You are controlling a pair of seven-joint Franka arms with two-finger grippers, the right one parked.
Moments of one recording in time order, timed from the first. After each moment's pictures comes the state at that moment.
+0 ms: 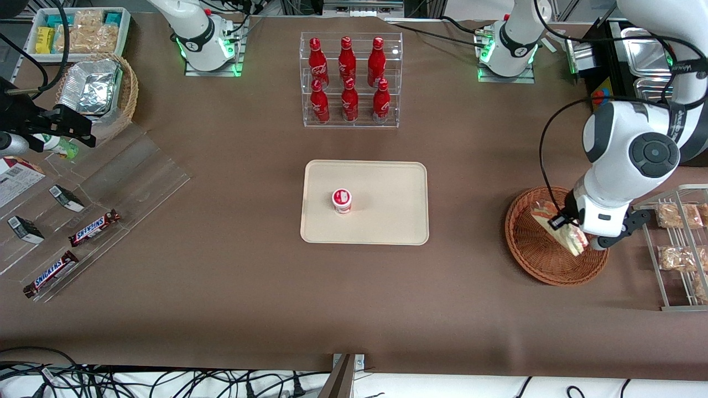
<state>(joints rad) -0.04 0.31 -0.06 -1.77 0.13 2.06 -0.70</state>
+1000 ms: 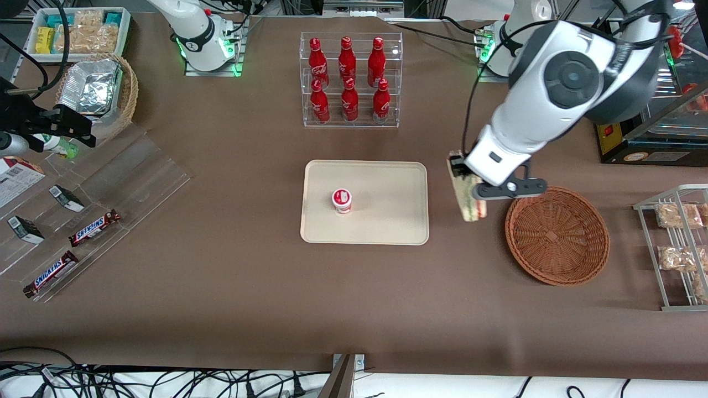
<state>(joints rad) -0.06 0.31 -0.44 -1.51 0.03 1.77 -0.58</state>
